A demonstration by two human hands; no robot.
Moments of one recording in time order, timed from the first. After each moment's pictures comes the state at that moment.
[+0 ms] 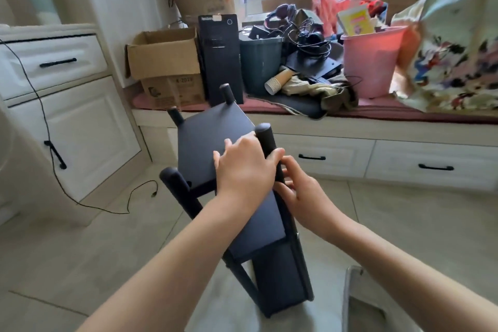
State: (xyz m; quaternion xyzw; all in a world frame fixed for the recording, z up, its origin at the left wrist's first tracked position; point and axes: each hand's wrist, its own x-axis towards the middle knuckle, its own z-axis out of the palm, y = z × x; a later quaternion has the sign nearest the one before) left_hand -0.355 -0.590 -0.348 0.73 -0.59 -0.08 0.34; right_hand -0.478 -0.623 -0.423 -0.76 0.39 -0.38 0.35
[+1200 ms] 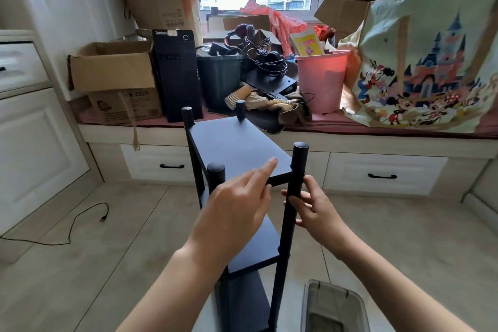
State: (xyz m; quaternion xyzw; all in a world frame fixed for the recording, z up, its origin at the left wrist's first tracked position) left_hand -0.406 -0.598 -0.392 0.39 -0.80 0.14 0.43; right_hand -0.589 -0.646 -0.447 -0.63 0.49 -0.44 0.40
